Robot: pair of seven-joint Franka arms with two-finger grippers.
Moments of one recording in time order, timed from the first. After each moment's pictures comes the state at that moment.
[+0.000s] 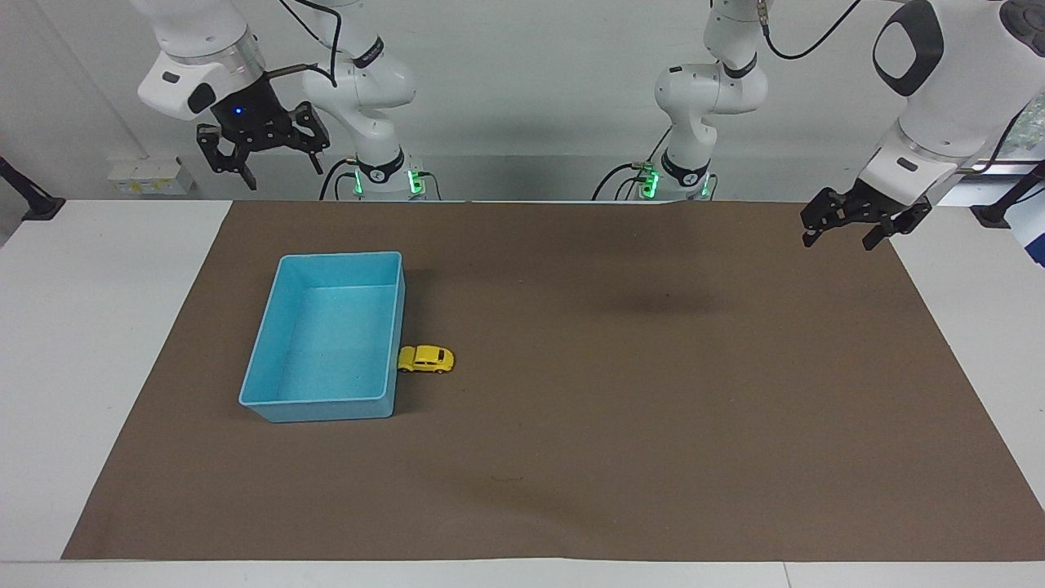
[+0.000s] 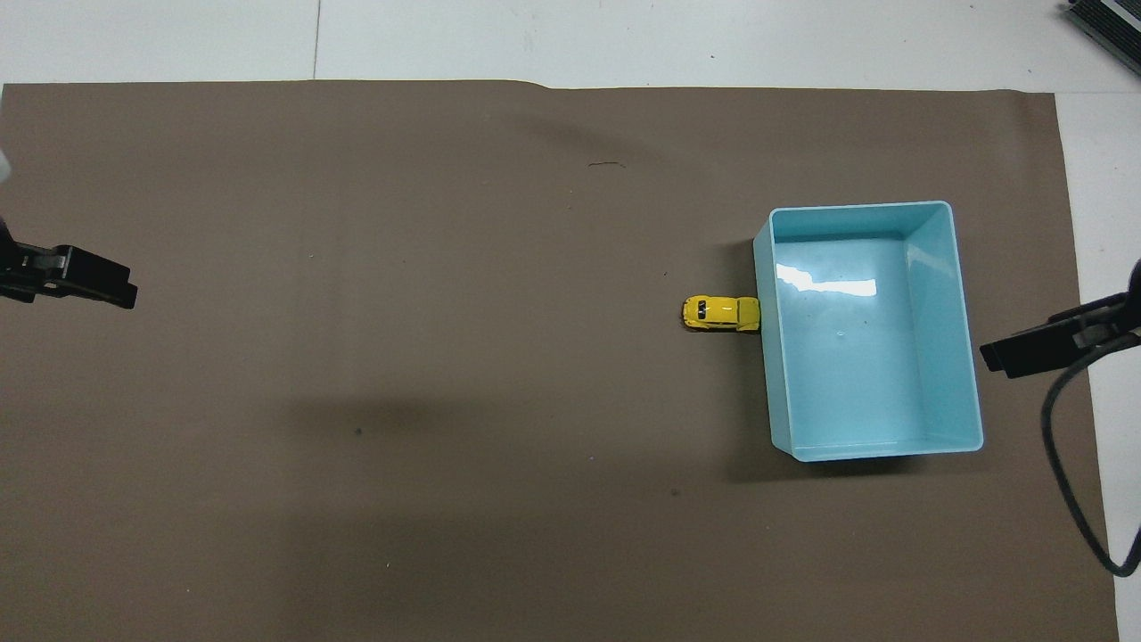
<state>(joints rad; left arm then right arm) -0.07 0.05 0.05 -1.54 -0.01 1.52 0.11 0.10 -0.04 -0.05 -1.49 0.03 1.38 -0.30</state>
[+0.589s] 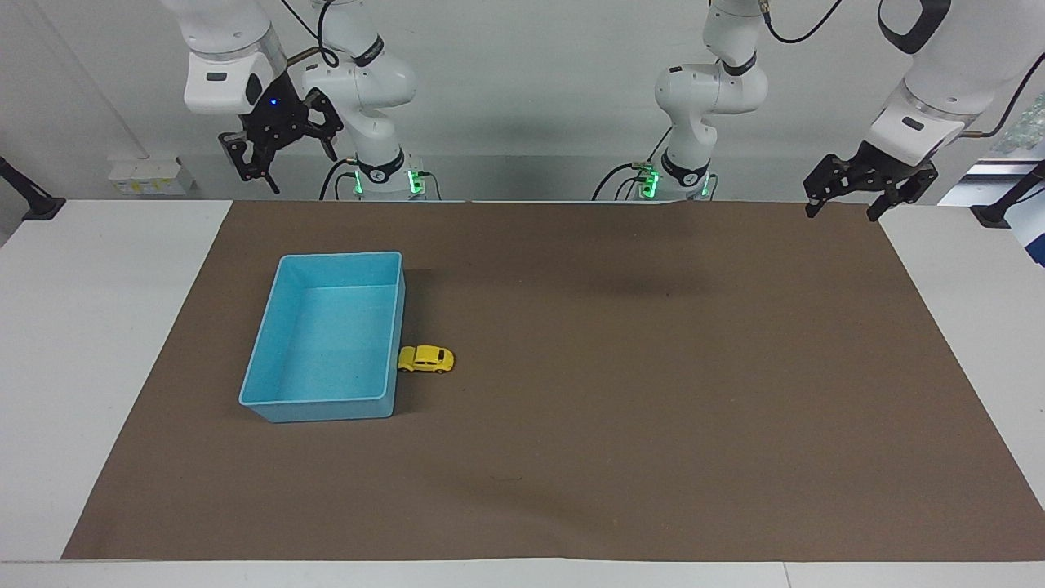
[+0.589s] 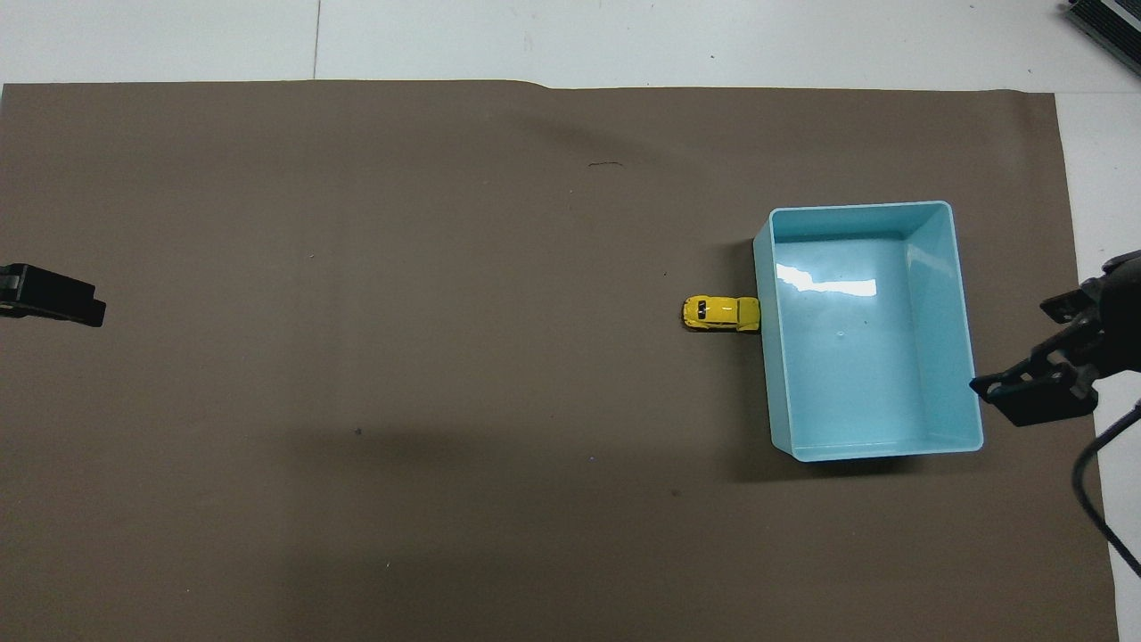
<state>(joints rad) -0.07 -0.01 0.06 -1.54 -0.01 1.48 0.11 0.13 -0.07 -0.05 -1.52 0.03 1.39 -0.69</state>
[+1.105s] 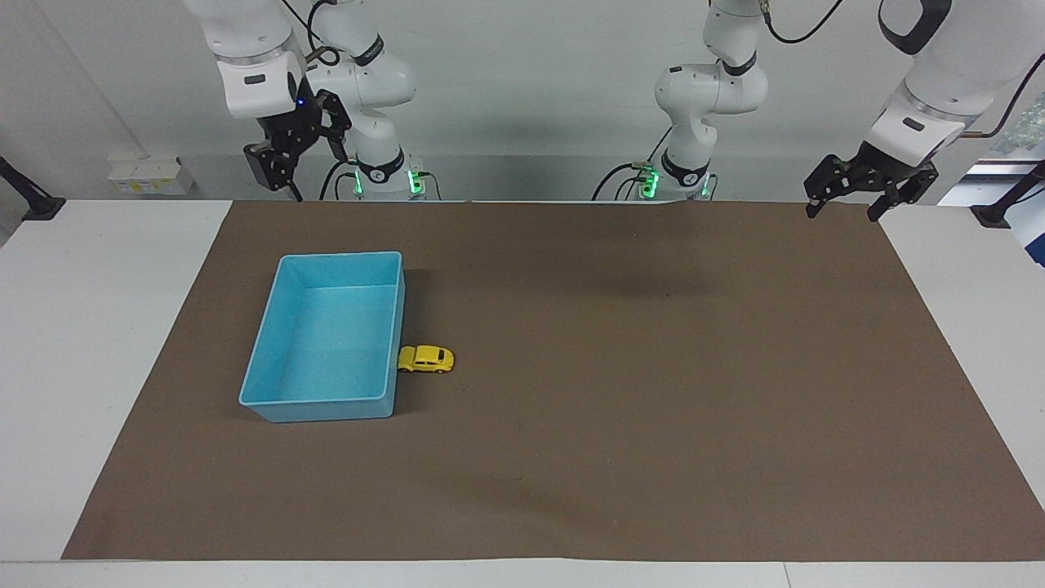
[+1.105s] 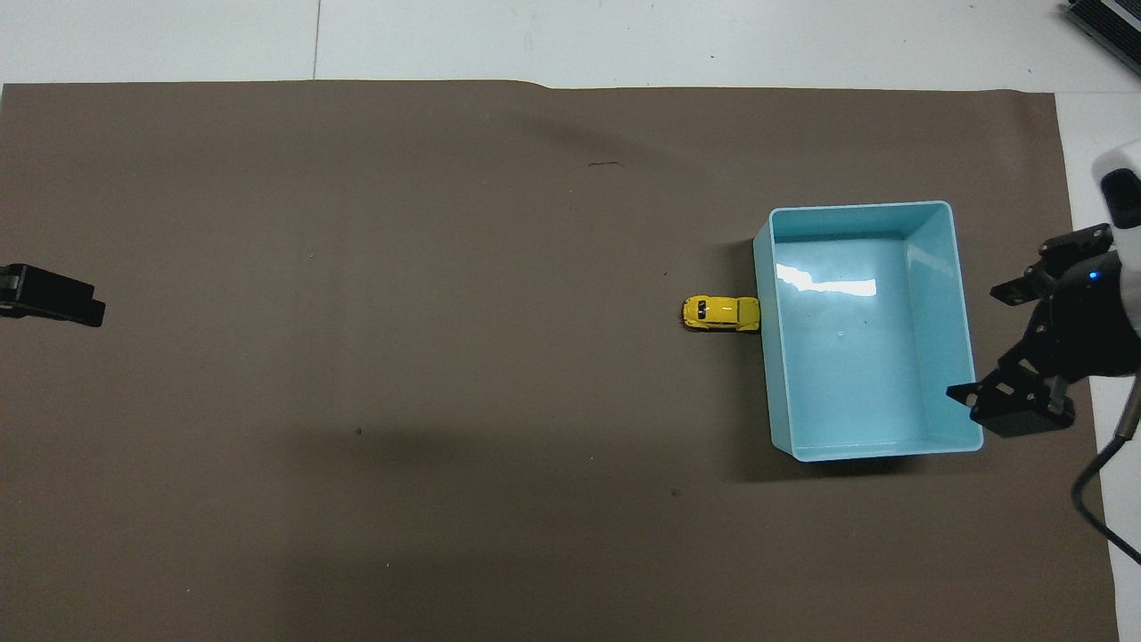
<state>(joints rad) -0.07 -0.01 0.06 -1.54 -0.01 1.48 0.11 0.16 -0.08 -0.03 -1.57 0.03 1.46 -0.93</state>
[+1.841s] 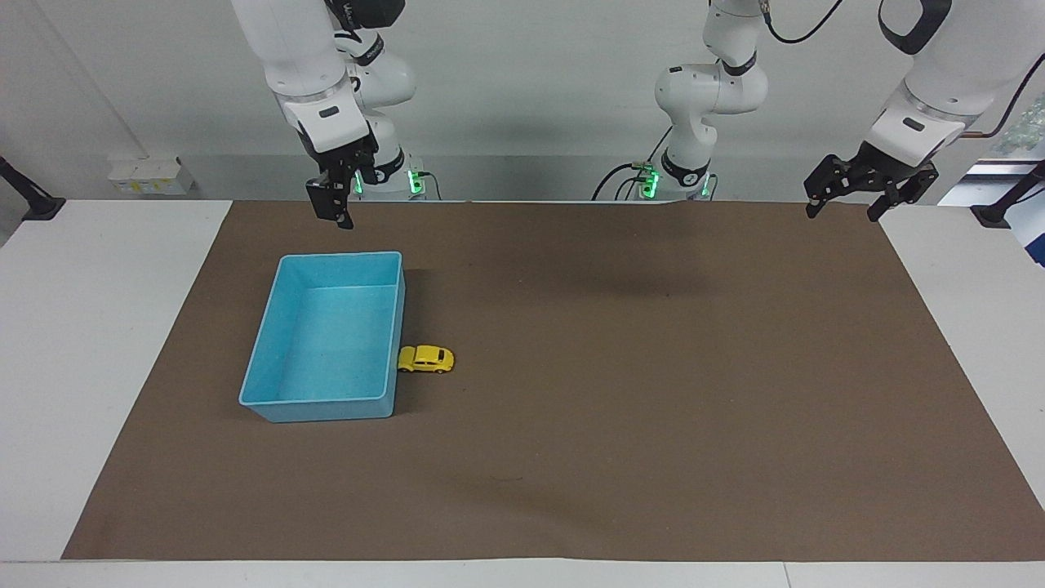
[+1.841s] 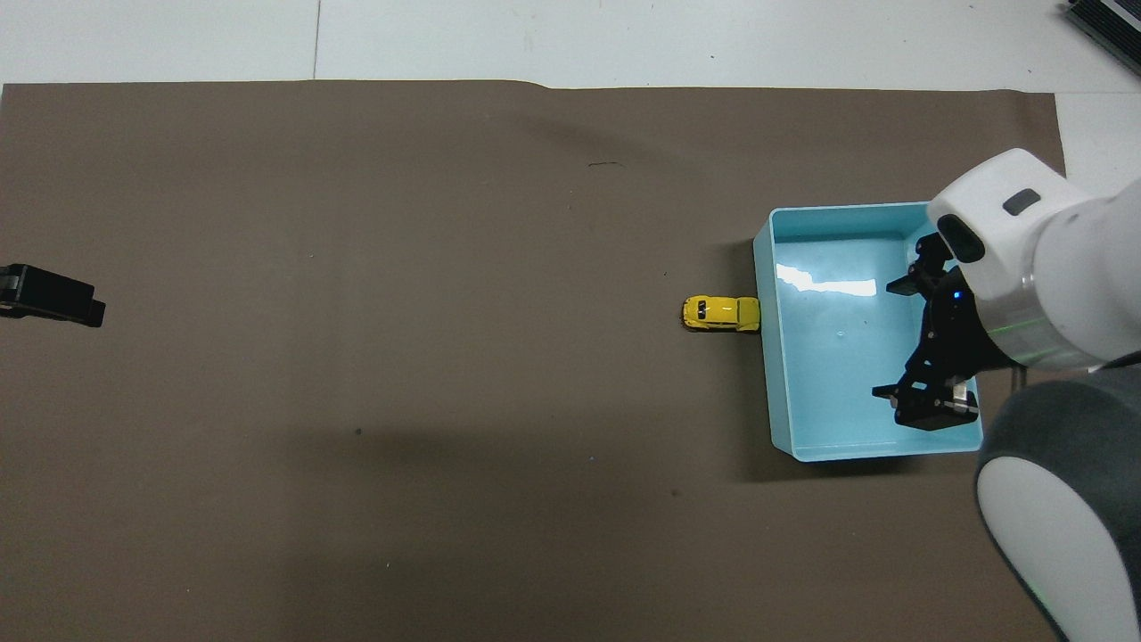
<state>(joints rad) -0.07 -0.01 0.06 -1.54 -0.01 1.48 0.11 0.23 -0.06 -0.02 -1.68 0.03 1.60 -1.13</state>
